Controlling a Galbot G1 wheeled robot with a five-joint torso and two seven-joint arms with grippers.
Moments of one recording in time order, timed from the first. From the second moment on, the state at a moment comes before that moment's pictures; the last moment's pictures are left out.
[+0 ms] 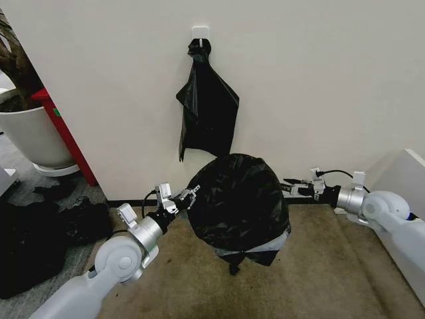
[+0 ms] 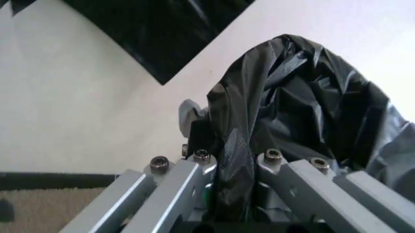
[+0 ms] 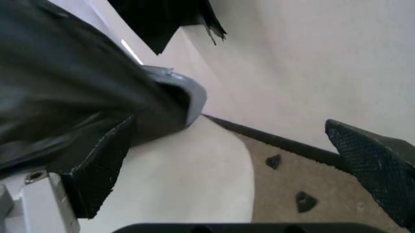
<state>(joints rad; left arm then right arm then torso) 1.13 -0.85 -0.14 -2.04 -1.38 0.06 0.03 -0.79 0.55 0.08 1.51 1.31 -0.37 -0.71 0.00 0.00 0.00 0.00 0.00</state>
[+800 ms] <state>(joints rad) 1.03 -0.89 -0.15 -1.88 -1.72 0.09 -0.20 -1.41 0.60 0.71 1.98 1.69 -0.44 -0.15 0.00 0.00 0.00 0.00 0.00</state>
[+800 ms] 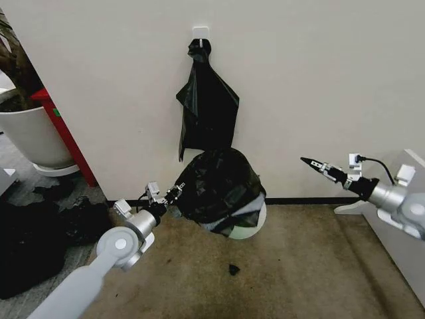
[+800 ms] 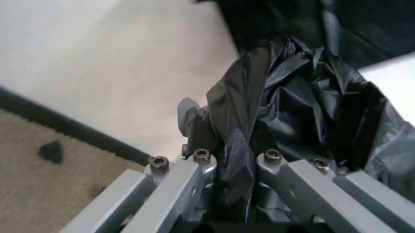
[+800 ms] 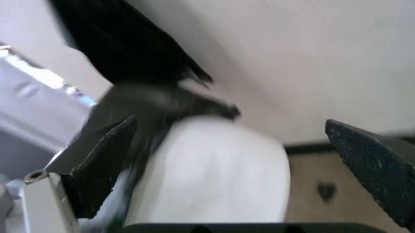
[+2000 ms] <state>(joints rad) 1.00 -0.89 -0.12 -1.95 -1.76 0.09 -0.37 -1.20 0.85 0.36 2.49 1.90 -0.29 1.01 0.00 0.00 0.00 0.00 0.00</state>
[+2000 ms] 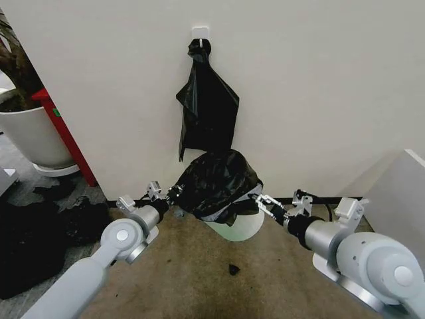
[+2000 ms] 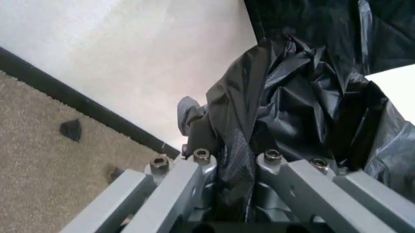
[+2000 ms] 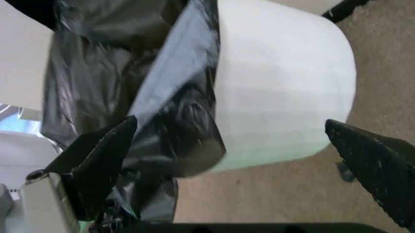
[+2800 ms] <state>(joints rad) 1.00 -0.91 -0.12 -1.97 -1.78 0.09 -0.39 -1.34 0.91 0.41 2.42 1.78 -0.33 0.98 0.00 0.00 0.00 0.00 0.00</state>
